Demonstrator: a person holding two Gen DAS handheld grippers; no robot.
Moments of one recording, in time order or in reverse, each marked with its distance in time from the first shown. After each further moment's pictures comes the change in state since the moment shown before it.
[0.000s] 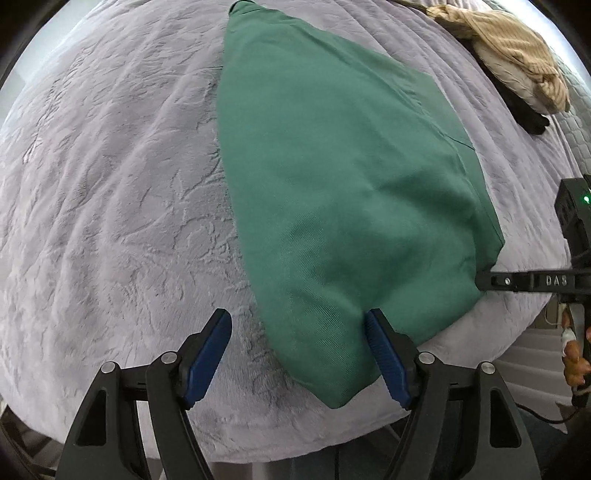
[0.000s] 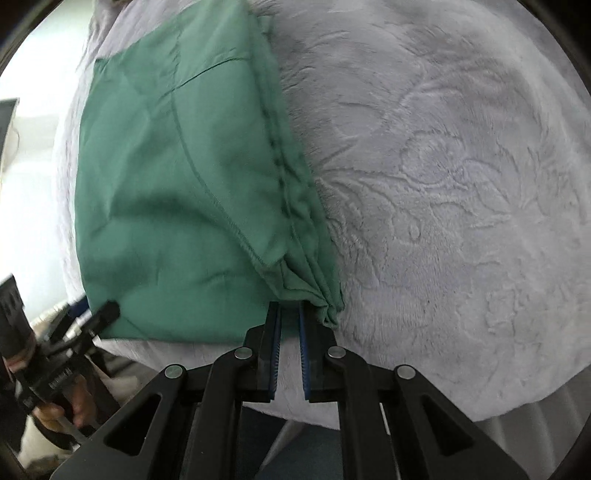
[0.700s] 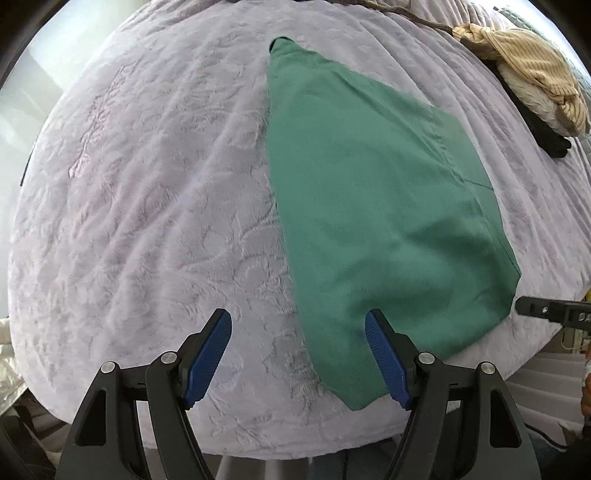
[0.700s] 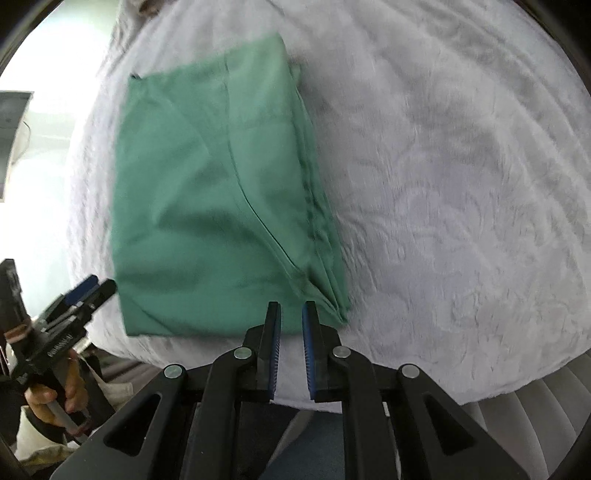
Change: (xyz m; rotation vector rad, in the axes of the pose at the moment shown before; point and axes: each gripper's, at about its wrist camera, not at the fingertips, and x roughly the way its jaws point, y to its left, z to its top) left arm -0.046 0.026 0.016 -0.041 -0.059 0.112; right arm -0.065 0.006 -0.015 -0.018 -0.135 0.002
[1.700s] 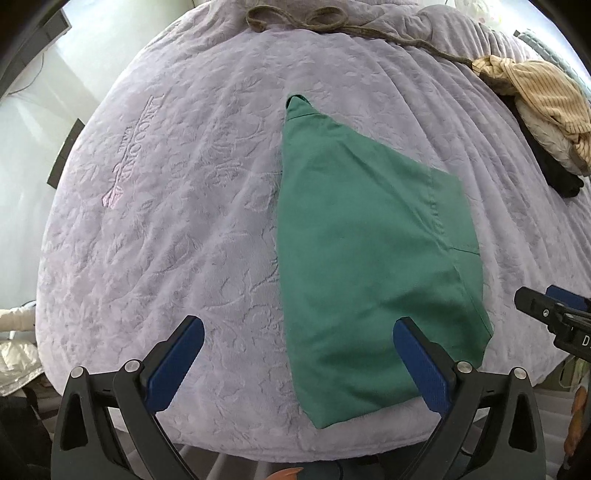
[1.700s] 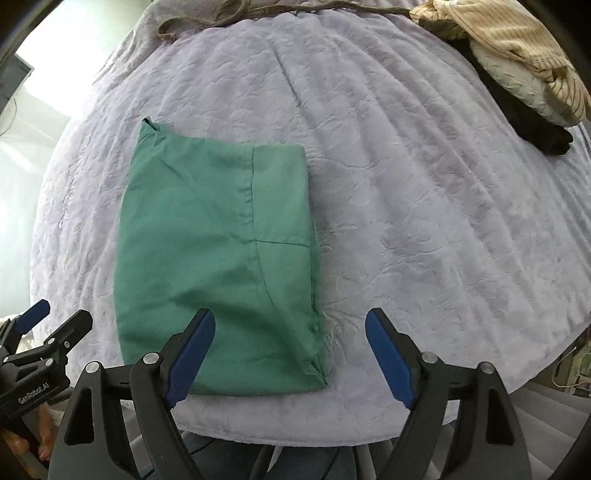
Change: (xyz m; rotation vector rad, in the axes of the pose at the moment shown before) left arm -0.047 -0.025 0.039 -0.081 -0.068 0.081; right arm -0.051 0.066 0.034 -0.110 -0.189 -0.295
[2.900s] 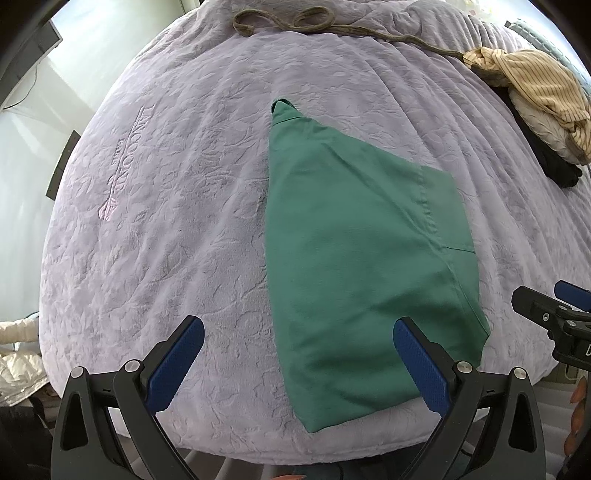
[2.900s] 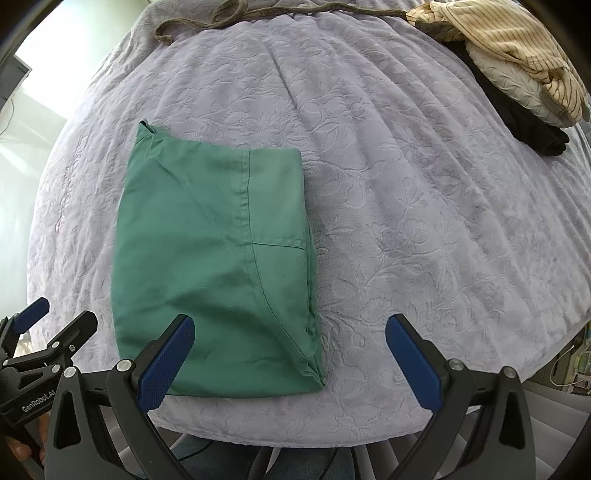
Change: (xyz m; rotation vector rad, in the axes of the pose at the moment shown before) left arm 0.000 -0.014 0.004 0.029 -0.003 0.010; right arm 0.002 0.003 0.002 0.001 -0.003 -0.008
